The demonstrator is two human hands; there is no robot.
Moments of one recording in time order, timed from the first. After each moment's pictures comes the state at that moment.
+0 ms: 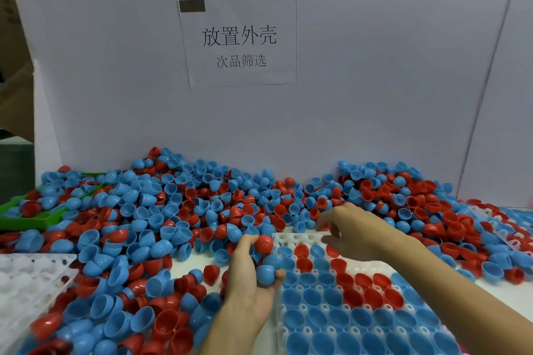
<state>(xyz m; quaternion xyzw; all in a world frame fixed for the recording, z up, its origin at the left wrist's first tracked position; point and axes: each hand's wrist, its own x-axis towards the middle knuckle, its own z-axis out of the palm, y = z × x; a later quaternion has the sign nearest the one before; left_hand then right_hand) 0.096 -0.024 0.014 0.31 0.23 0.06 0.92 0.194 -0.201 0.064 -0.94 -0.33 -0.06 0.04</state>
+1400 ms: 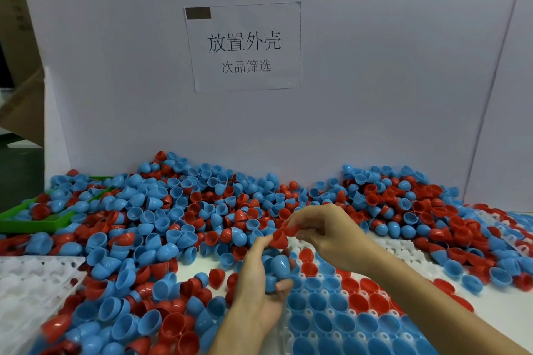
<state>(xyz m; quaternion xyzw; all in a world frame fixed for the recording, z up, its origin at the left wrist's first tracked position) 0.090 -0.027 0.019 0.32 0.16 0.00 0.93 0.164 -0.162 0.062 -0.84 -0.35 -0.03 0.40</state>
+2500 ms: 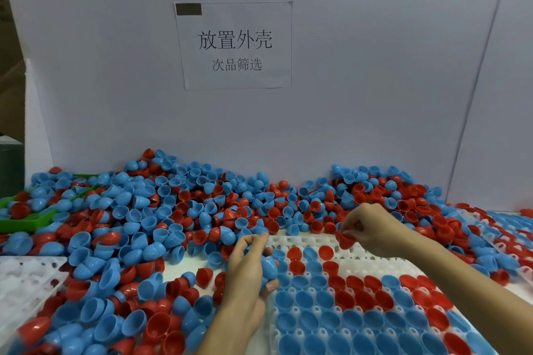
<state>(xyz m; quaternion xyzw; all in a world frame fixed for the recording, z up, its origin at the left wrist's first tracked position) 0.102 -0.026 0.000 0.47 0.14 0.09 0.87 0.211 -0.246 0.062 -0.97 -0.23 -0.04 0.12</state>
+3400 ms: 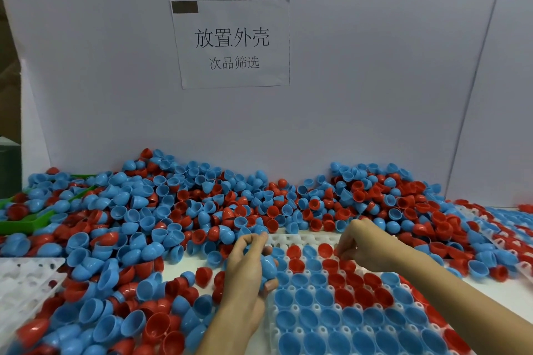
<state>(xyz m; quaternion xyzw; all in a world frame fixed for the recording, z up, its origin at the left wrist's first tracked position) 0.104 -0.025 -0.003 0.47 0.14 0.10 0.86 0.214 -0.245 0.032 -0.96 -0.25 0.02 0.10</state>
